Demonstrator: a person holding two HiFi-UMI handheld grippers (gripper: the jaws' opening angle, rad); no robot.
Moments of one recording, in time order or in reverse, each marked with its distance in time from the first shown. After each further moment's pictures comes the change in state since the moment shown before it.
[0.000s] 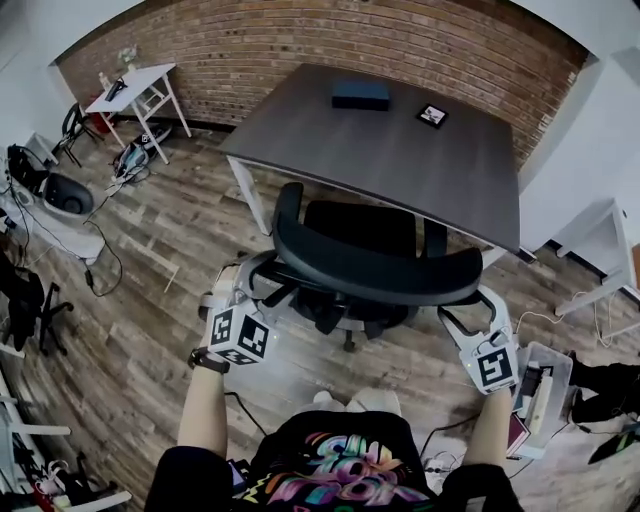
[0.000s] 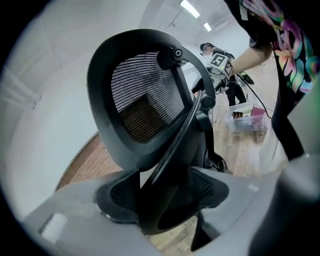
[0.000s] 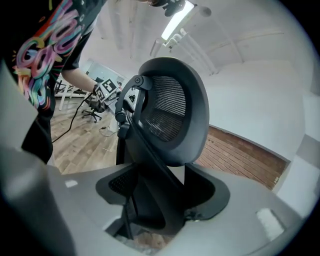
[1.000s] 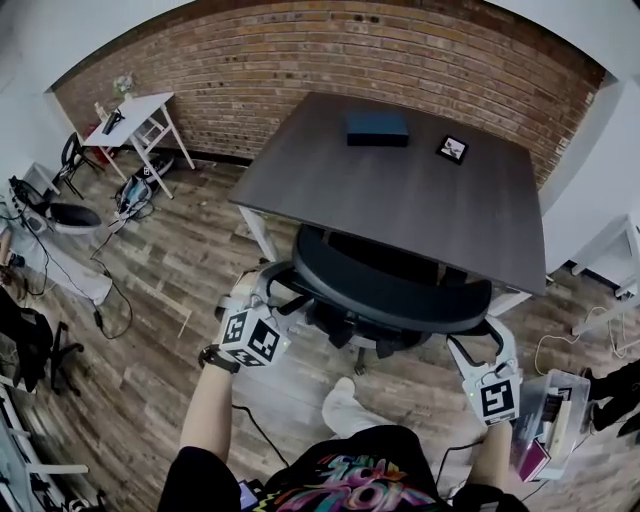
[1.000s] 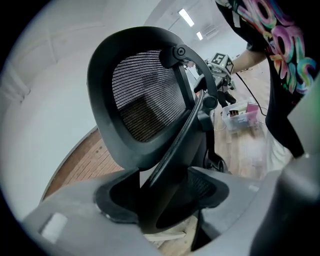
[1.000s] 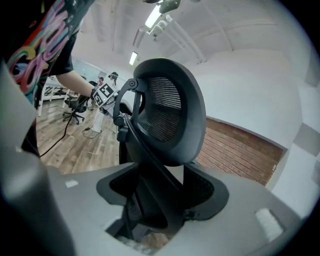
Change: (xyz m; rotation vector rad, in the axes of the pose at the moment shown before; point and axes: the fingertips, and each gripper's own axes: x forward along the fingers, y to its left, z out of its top) left arm 0.101 0.122 -0.061 0.055 -0.099 -0.113; right arm 0.119 -0.030 0.027 0.100 0.101 -0.112
